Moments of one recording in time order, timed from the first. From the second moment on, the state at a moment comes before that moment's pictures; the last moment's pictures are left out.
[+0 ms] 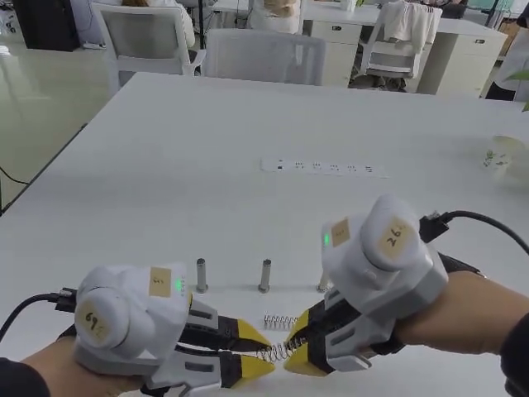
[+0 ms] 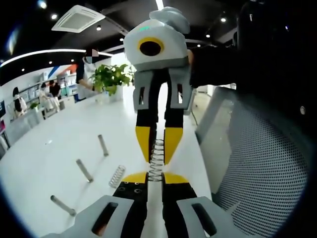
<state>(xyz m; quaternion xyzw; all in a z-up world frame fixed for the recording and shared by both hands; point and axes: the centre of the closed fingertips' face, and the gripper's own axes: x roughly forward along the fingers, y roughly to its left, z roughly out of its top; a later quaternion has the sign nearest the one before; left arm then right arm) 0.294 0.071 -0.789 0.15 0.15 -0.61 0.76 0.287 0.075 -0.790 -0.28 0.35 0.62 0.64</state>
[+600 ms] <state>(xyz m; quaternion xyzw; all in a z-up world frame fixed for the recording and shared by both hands) 0.292 0.067 -0.789 0.14 0.15 -0.61 0.76 0.285 0.089 -0.776 -0.28 0.34 0.63 0.64</state>
